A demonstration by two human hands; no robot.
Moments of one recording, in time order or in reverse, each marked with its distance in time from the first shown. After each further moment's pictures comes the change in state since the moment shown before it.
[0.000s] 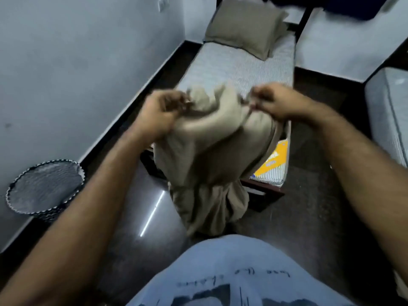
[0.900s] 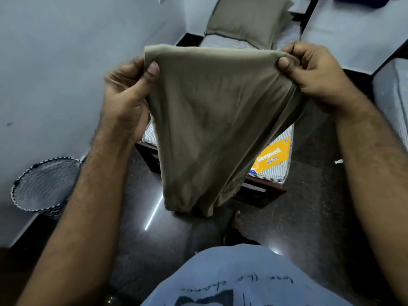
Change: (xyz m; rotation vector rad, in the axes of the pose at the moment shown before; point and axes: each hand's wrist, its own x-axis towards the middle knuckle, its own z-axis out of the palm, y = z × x) left_hand 0.006 0.015 -0.013 -0.587 0.198 0.143; right_hand 0.001 0.024 -0.040 0.293 0.251 -0.087
